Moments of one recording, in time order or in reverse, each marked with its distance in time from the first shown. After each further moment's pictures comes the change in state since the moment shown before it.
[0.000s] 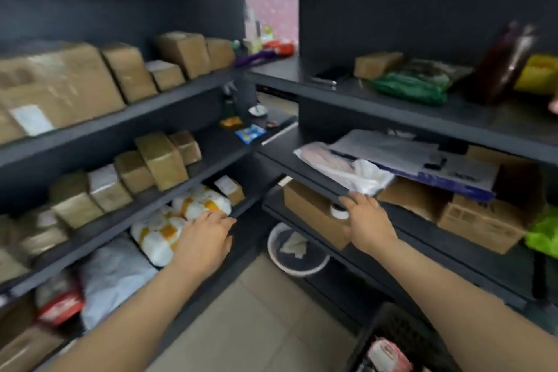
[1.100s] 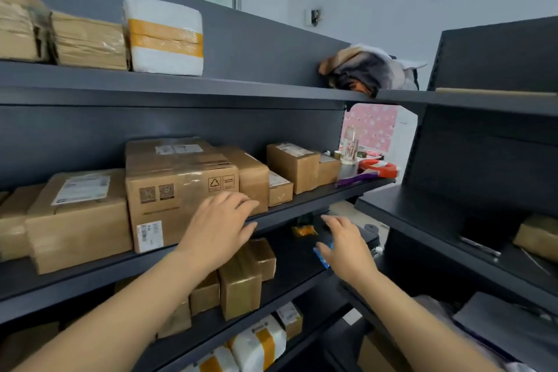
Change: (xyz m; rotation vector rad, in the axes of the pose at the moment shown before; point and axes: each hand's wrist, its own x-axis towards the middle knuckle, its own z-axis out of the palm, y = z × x) left_hand 0.154 -0.287 -0.128 -0.030 0.359 -0.126; right_hand 0.261 -0.299 -0.107 0.305 0.322 -0.300
